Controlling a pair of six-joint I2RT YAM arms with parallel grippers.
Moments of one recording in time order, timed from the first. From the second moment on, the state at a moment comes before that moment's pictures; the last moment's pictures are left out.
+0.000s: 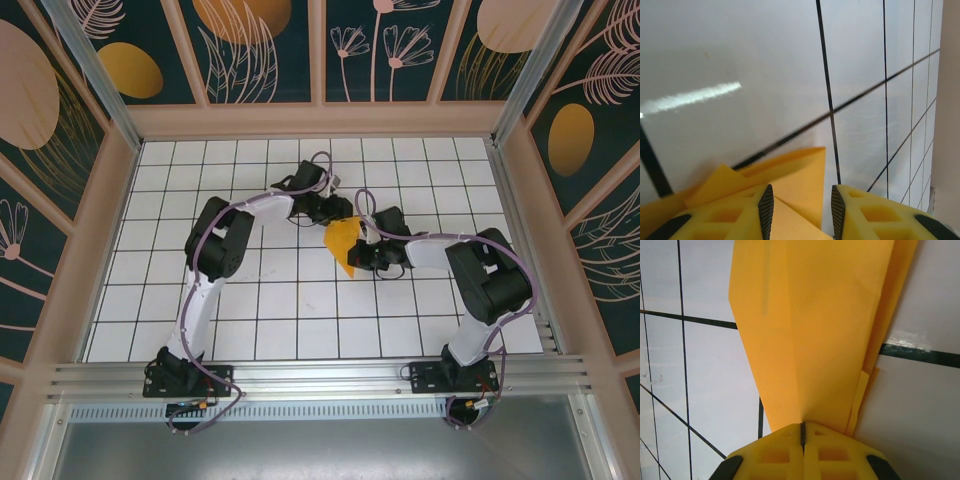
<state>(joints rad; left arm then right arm) -0.54 2.37 1.72 -0.23 0.62 -0.69 0.47 1.73 0.76 -0.04 -0.47 0.54</state>
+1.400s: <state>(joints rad) -0.56 2.15 1.38 -0.03 0.60 -0.69 0.28 1.26 0.59 -0.08 -0.48 0.54</state>
